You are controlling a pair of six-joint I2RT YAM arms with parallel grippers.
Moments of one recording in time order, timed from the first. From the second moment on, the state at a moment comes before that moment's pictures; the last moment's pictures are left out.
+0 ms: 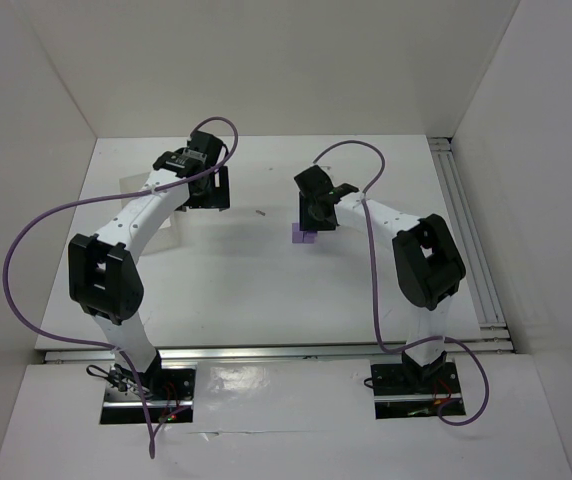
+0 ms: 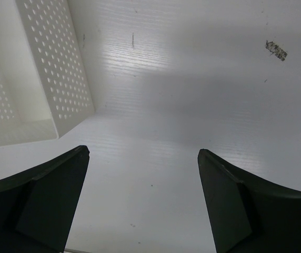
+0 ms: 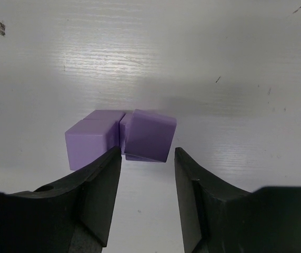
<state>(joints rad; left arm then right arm) -0.32 1.77 1.63 -0.93 -0.31 -0.38 0.56 1.90 1.41 -0.52 0.26 0.49</state>
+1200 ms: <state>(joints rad) -0.32 1.77 1.63 -0.93 -0.31 -0.38 0.48 2.04 1.61 -0.56 0.30 0.47</state>
